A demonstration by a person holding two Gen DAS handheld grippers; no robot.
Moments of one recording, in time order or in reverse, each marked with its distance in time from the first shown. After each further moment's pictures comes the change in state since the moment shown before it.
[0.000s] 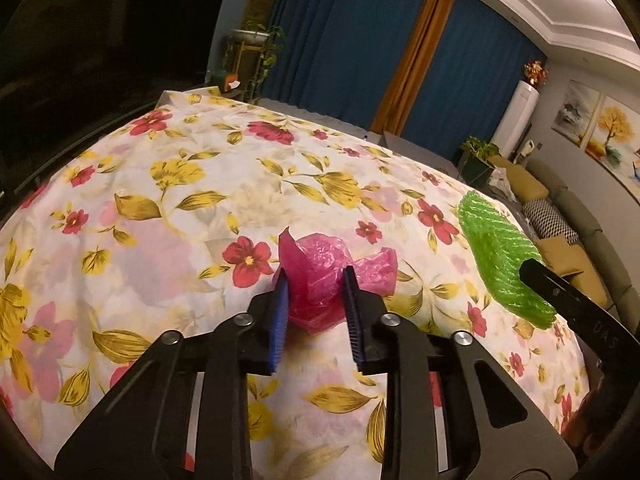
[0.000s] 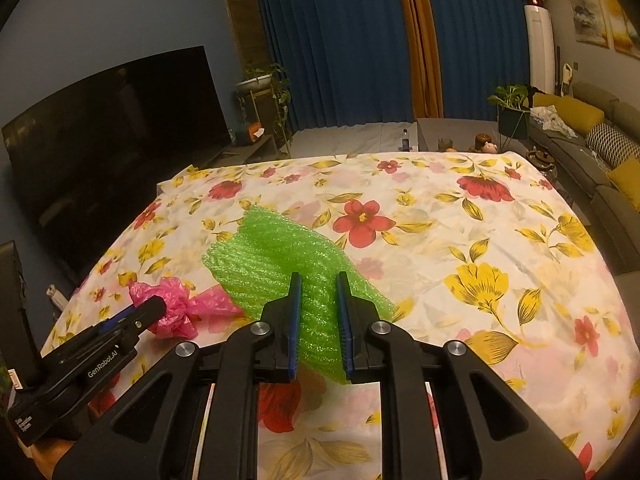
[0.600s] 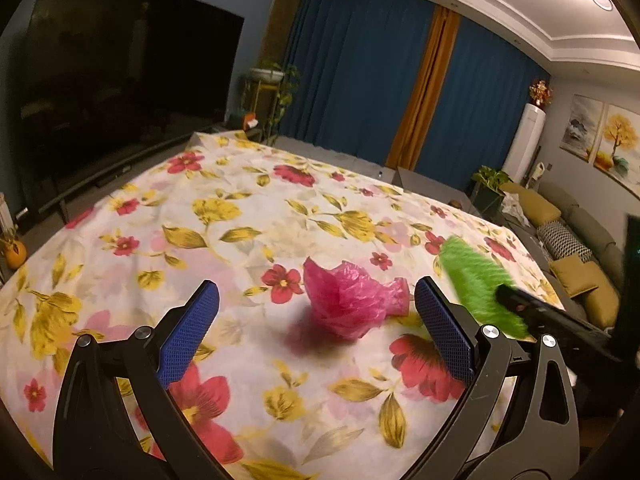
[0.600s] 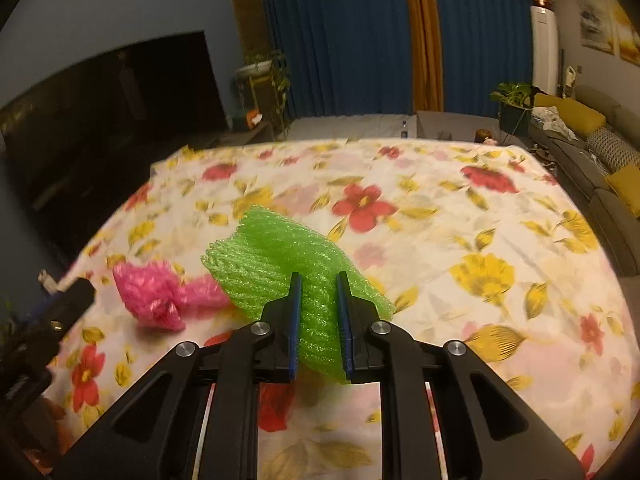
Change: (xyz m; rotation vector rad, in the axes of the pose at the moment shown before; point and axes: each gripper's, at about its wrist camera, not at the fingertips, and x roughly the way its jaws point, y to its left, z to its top) left arm -0.045 0.003 0.000 0.013 -0.133 0.065; right arm 0.011 -0.007 -0.003 0.004 0.028 -0.016
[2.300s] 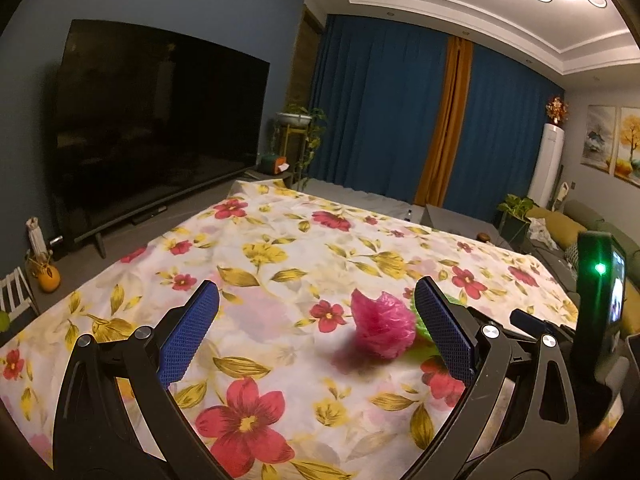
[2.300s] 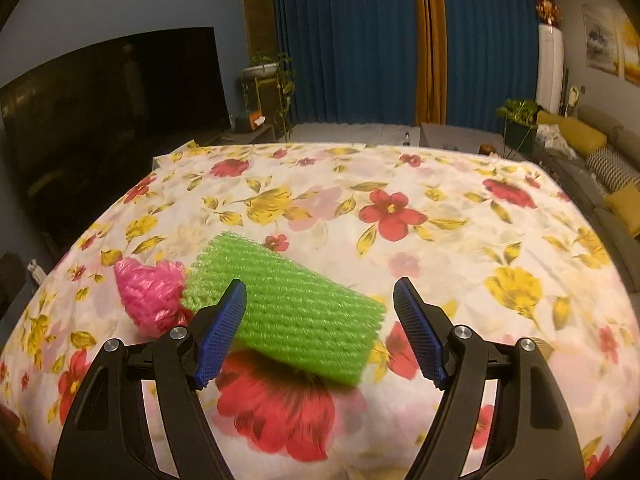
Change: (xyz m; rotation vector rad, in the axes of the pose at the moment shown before) left arm -0.045 0.011 0.001 0.030 -0.178 0.134; right arm 0.040 0.040 -0.005 -0.060 0.012 -0.029
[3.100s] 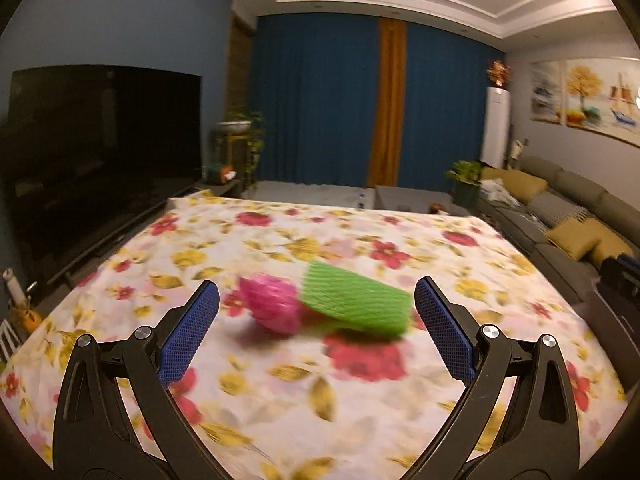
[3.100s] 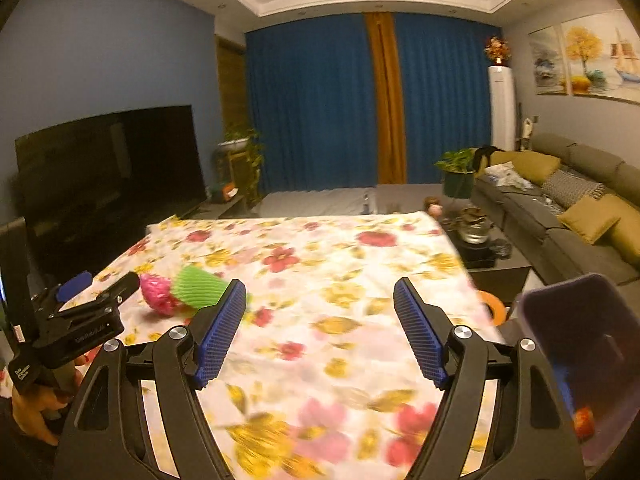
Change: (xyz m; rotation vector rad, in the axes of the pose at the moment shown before) left arm -0.031 -0.076 -0.013 0.170 0.008 -0.132; right arm -0.192 -0.089 -0.041 0.017 -0.267 -0.073
